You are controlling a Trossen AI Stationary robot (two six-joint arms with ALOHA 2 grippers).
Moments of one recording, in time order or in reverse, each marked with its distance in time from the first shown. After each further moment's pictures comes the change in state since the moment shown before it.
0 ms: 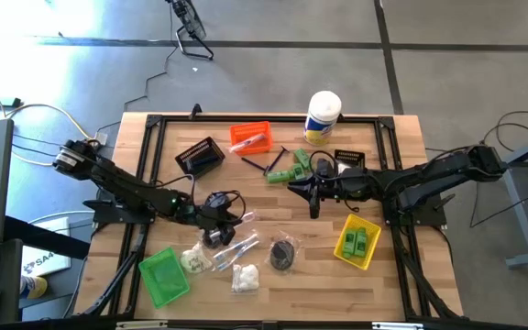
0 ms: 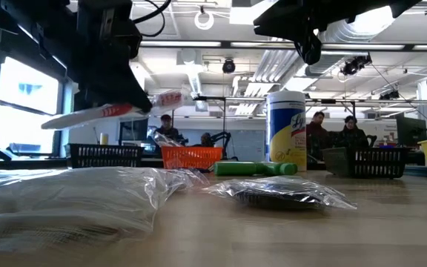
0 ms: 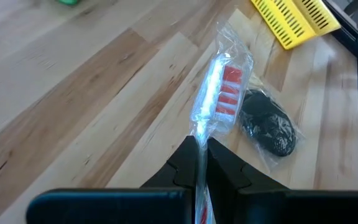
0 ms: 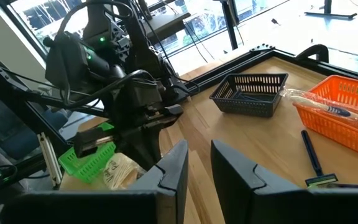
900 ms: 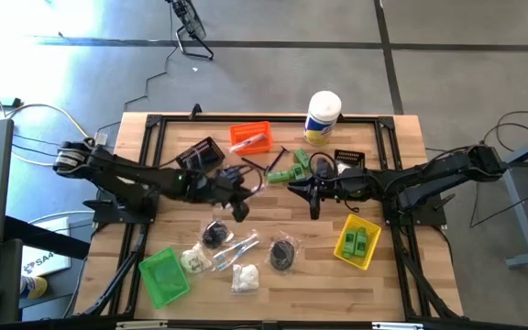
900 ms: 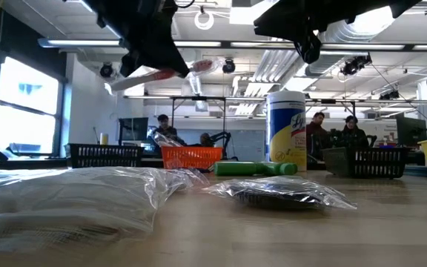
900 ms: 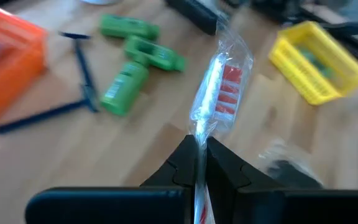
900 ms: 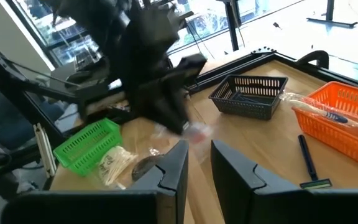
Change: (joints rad) left arm 0.216 0.000 0.302 -0.295 -0.010 0.282; right arm 0.000 0.000 0.000 -0.006 -0.010 -0.060
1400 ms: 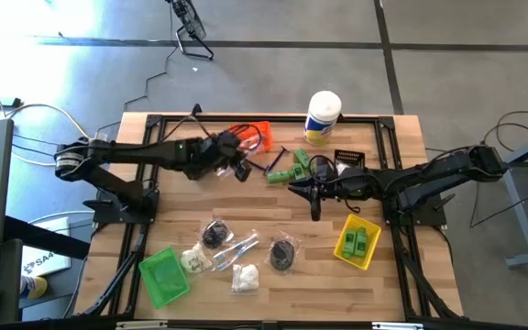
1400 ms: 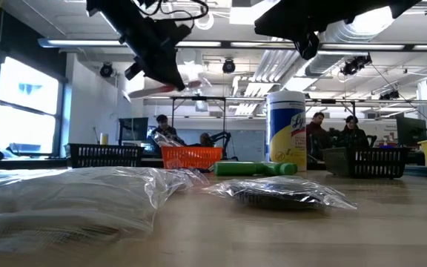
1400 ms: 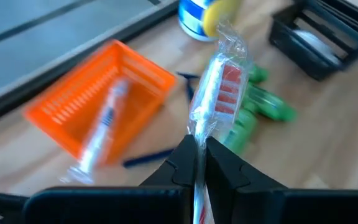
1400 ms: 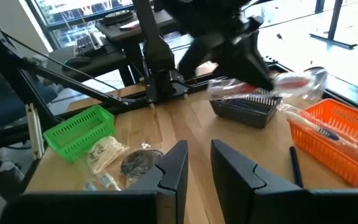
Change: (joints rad) left arm 0.321 0.000 0.075 -0.111 -0.004 0.135; right arm -0.009 -0.007 0.000 -0.008 -0.019 -0.120
